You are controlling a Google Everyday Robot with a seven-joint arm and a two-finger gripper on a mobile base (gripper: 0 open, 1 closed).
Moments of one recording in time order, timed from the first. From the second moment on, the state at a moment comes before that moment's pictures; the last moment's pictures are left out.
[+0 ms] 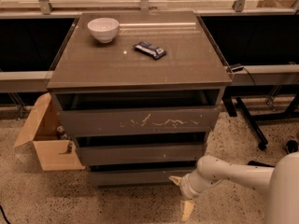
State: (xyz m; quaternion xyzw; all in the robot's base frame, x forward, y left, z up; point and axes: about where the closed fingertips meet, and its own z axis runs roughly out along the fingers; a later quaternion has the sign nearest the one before) arm 0.462 -0.131 0.315 -0.72 0.64 0.20 0.17
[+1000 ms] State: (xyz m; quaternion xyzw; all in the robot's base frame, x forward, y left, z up) arm 0.524 -0.146 0.233 -0.72 0.66 0.16 0.18
